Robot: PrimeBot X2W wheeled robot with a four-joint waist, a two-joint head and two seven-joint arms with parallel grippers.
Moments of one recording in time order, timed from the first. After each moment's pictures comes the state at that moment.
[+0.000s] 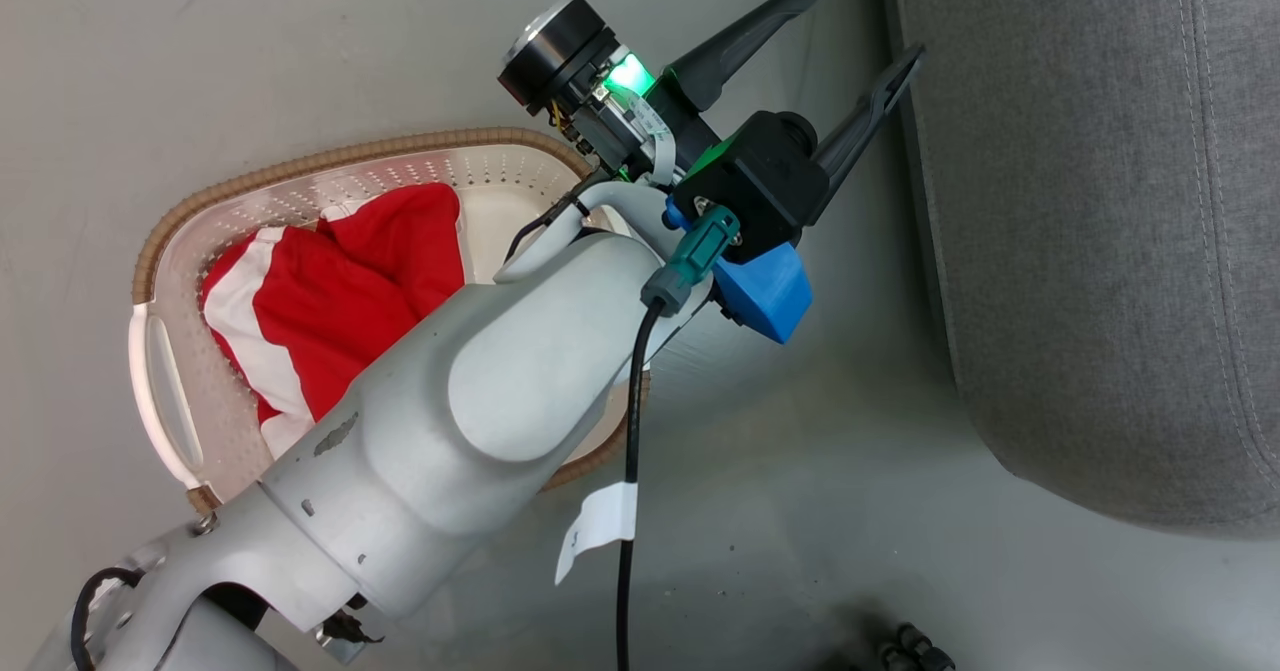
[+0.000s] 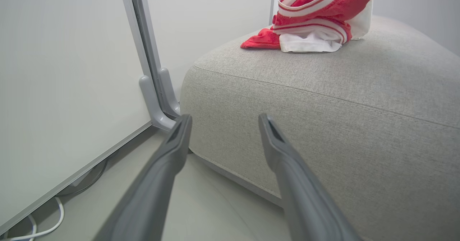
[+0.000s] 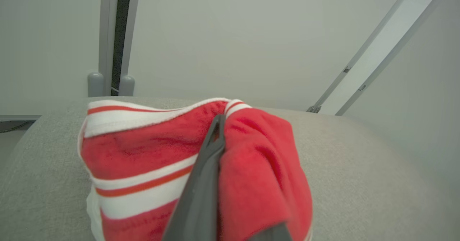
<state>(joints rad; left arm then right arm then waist) -1.06 0.06 -0.96 0.55 -0.29 0.00 -0.26 -0.91 -0.59 -0.31 0.64 0.18 0.13 -0.26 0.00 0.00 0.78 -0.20</state>
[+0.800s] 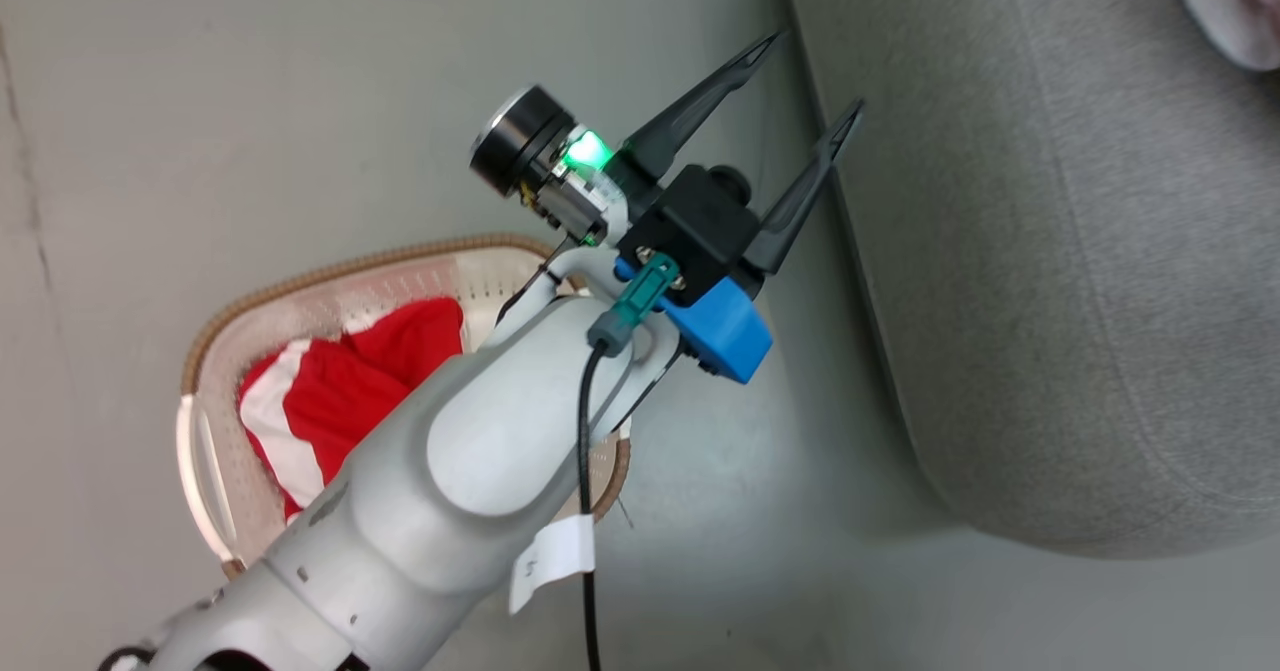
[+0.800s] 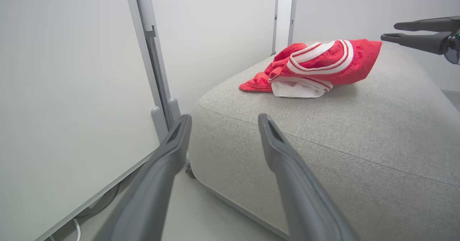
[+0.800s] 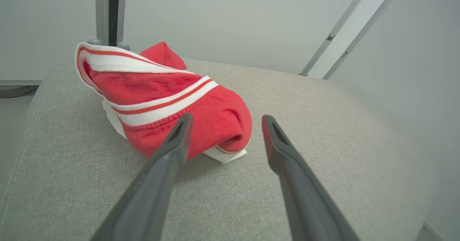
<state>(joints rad) -0.93 0.06 -0.87 0.52 -0.28 0.00 -0.26 -0.53 -0.47 -0.36 0.52 0.14 0.13 -0.26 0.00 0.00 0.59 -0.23</state>
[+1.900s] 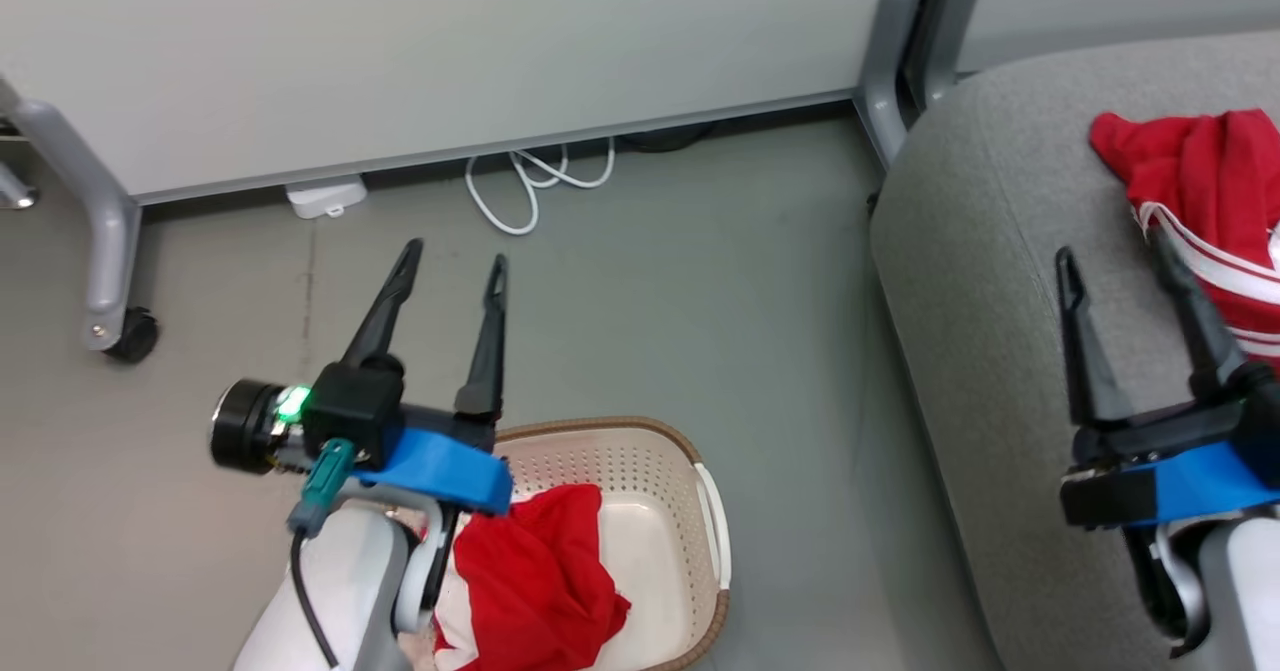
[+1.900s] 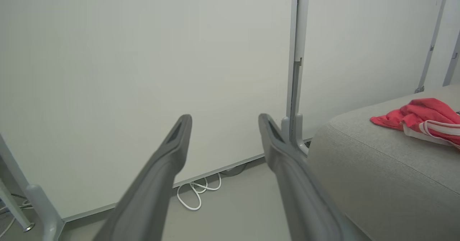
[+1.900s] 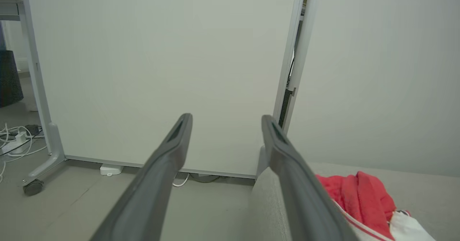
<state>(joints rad) -0.38 0.16 -0.38 0.31 -0.24 0.03 -0.26 -0.24 -0.24 -0.01 0.09 0.14 0.13 -0.26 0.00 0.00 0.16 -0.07</state>
